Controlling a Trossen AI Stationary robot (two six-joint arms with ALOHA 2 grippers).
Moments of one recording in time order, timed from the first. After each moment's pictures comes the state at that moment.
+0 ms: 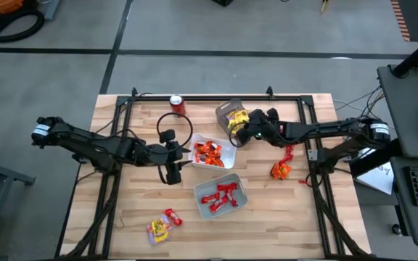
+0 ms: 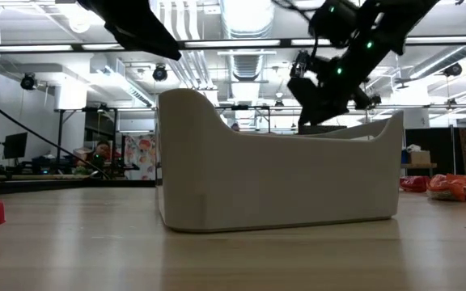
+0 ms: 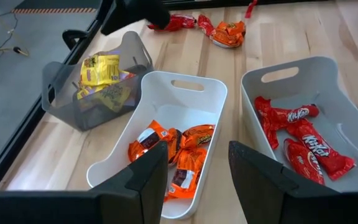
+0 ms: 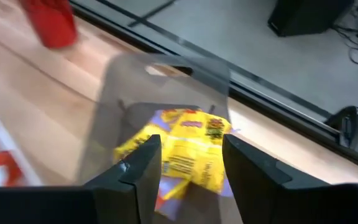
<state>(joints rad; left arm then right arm) -0.21 1.19 0.90 -0.33 -0.41 -0.11 -0.20 1.38 0.78 -0.14 0.65 0.44</state>
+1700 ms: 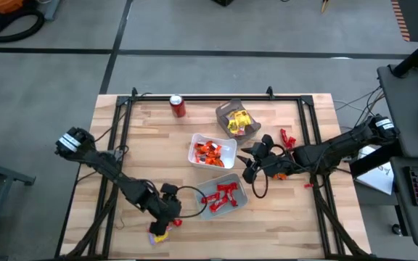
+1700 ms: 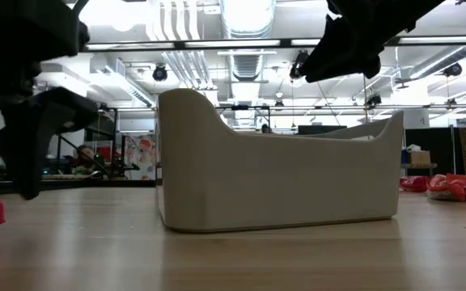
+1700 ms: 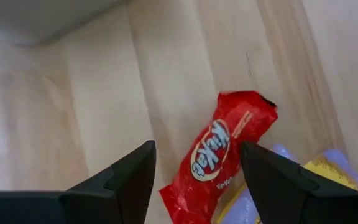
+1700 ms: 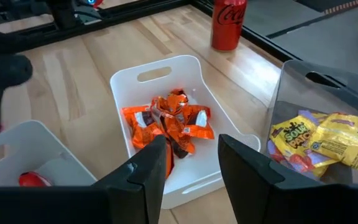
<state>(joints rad) -0.63 1.62 0.82 -0.28 -0.10 -0.41 0.28 1.27 0.78 -0.14 0.65 0.49</state>
